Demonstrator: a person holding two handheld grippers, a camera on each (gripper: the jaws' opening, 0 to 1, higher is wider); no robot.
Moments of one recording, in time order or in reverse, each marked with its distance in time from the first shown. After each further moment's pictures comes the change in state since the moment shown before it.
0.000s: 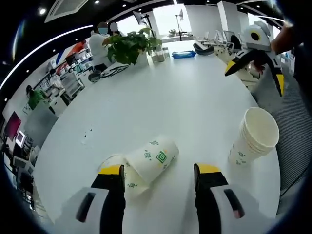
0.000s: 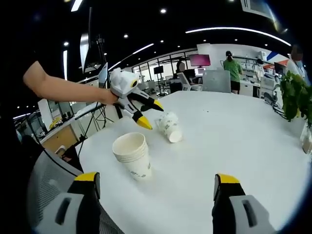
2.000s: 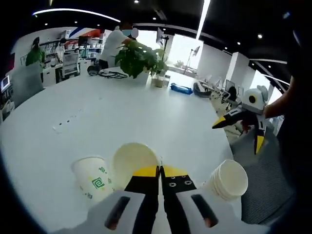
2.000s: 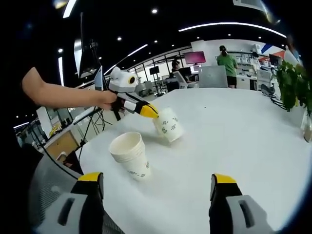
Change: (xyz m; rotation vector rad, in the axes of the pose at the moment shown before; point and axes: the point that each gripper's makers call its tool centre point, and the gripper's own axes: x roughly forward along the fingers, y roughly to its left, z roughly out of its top) left arm -0.011 -0.045 0.055 -0.338 -0.214 -0.237; right arm 0.003 -0.006 -0.005 0.060 -0.010 0.002
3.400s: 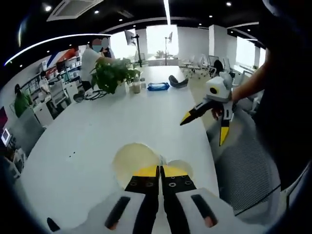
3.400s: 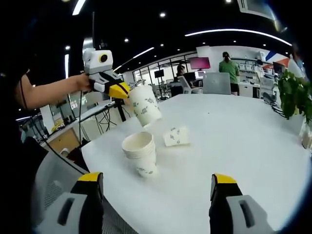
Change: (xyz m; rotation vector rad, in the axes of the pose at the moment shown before) left arm -0.080 -0.099 0.032 0.318 0.080 0.006; right arm -0.021 0.019 -0.002 -0.054 -0.028 0.014
